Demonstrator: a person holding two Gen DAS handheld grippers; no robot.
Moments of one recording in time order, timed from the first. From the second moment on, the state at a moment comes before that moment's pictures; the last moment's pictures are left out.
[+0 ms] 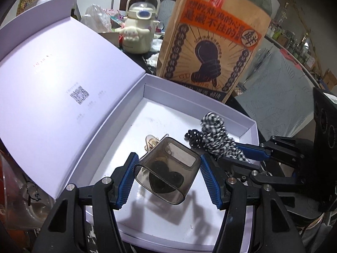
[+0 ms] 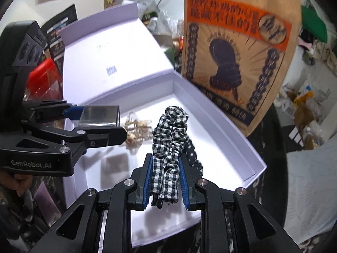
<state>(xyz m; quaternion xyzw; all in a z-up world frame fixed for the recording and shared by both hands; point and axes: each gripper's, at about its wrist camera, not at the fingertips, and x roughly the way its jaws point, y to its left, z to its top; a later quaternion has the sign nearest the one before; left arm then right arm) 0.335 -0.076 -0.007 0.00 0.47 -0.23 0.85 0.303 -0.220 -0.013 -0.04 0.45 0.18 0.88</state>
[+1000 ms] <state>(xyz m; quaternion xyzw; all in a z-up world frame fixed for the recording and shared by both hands) 0.362 -0.089 -0.055 0.02 0.53 -0.21 0.82 0.307 -0.200 -0.037 -0.08 0.48 0.16 0.86</state>
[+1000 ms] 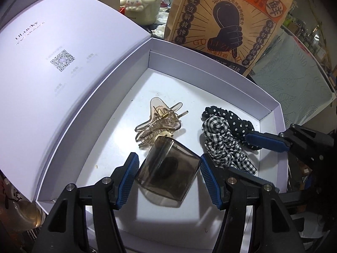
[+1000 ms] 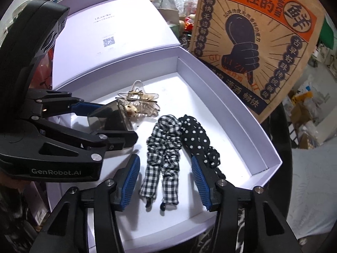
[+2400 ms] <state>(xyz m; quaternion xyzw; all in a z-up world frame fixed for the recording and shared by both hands) 0.298 -0.074 0.036 0.05 0.44 -0.16 0.88 0.249 -0.220 0.040 -0.08 0.41 0.11 0.90</state>
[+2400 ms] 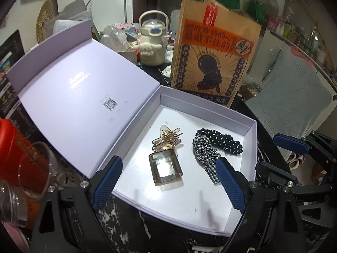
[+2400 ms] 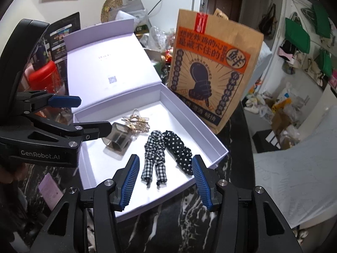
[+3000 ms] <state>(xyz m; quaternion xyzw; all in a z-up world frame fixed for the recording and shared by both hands) 0.240 -0.062 0.094 0.05 0.37 -0.16 0.91 0.194 -0.214 0.092 -0.08 0.34 0.11 0.93</state>
